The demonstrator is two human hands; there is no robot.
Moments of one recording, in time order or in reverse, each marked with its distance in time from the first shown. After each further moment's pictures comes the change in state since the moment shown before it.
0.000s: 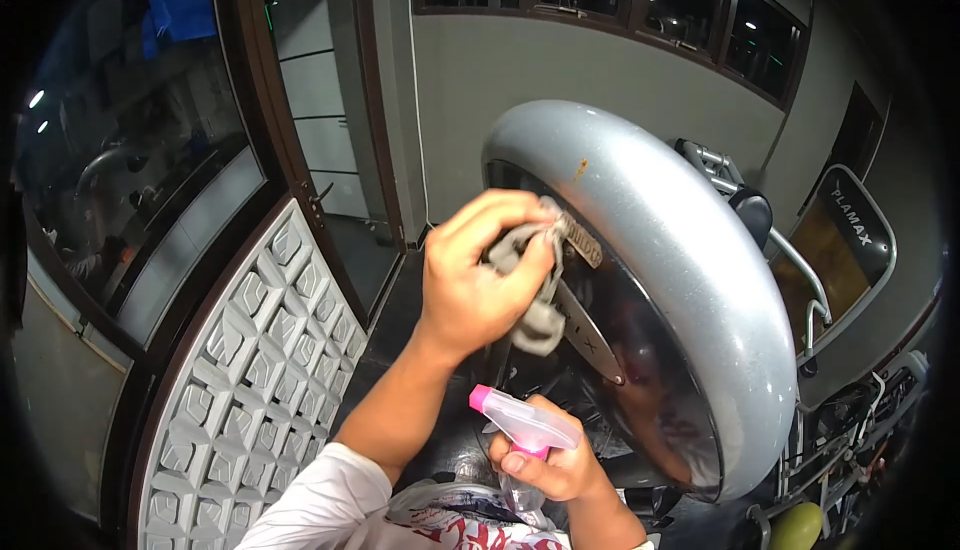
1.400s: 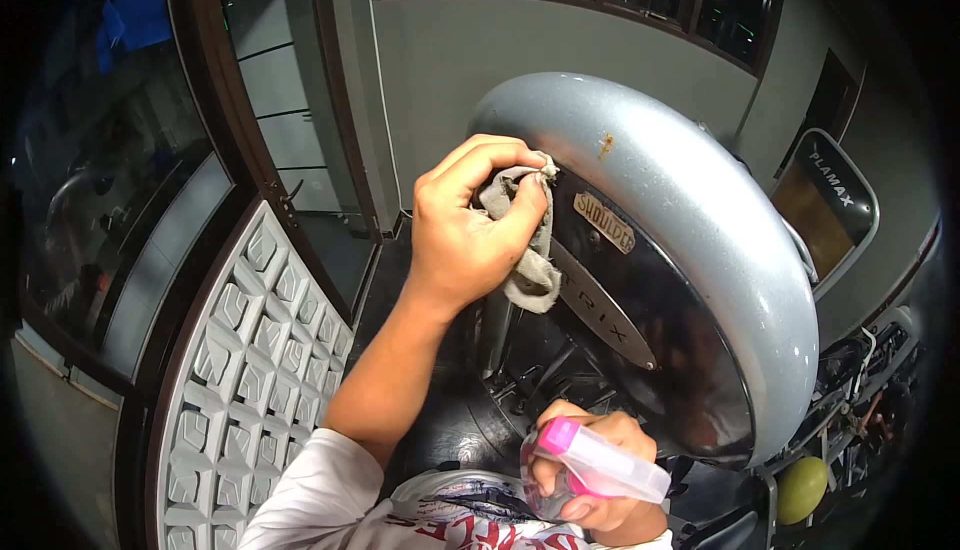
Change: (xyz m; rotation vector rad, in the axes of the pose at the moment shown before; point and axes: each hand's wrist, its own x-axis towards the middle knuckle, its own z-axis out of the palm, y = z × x) left_hand 0.022 -0.035 -0.013 -0.069 -0.019 0.000; right_hand 0.009 -0.034 0.043 -0.227 0.243 -0.389
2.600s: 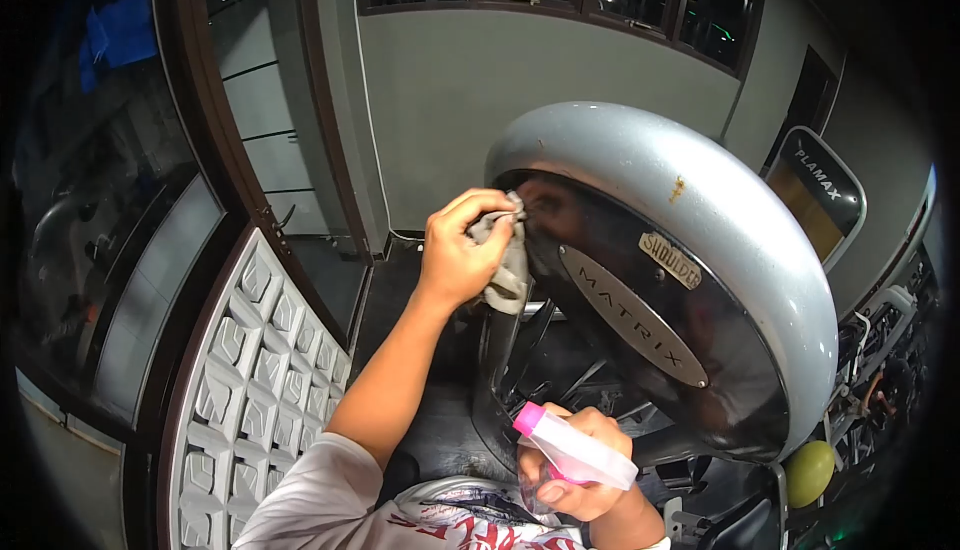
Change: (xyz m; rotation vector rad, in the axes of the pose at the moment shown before) left_hand -0.031 -0.110 -0.050 0.048 -0.067 -0.076; right_hand 0.013 0.062 0.038 0.003 -0.021 -0.035
